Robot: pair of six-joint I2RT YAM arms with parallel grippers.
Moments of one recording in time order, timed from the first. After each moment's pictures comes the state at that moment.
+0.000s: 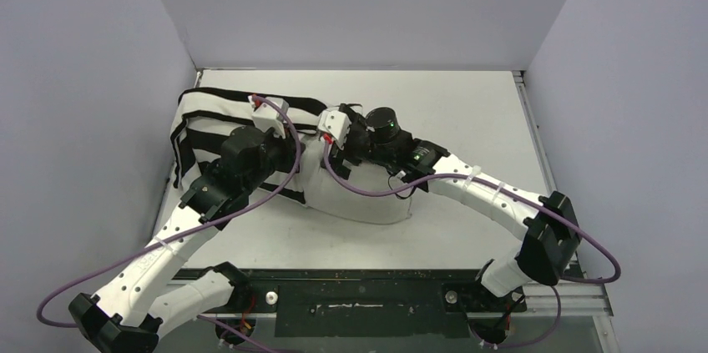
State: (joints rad) left arm -0.61 0.93 0.99 -0.40 -0.14 -0.33; right arm 0.85 1.49 1.25 -0.11 -0.26 -0.47
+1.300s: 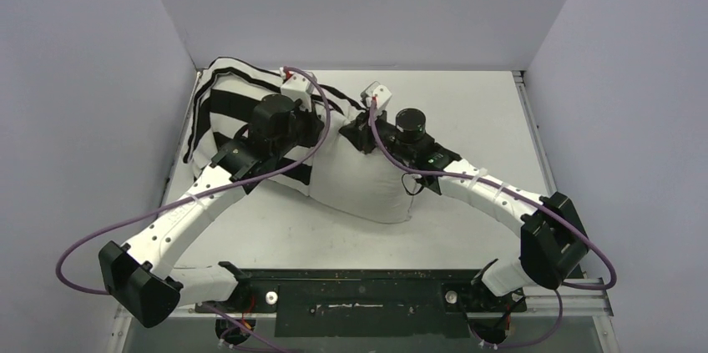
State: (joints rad) left arm -0.61 1.22 1.18 -0.35 -0.14 -0.29; right arm 0.71 1.46 1.03 0.31 -0.26 0.05
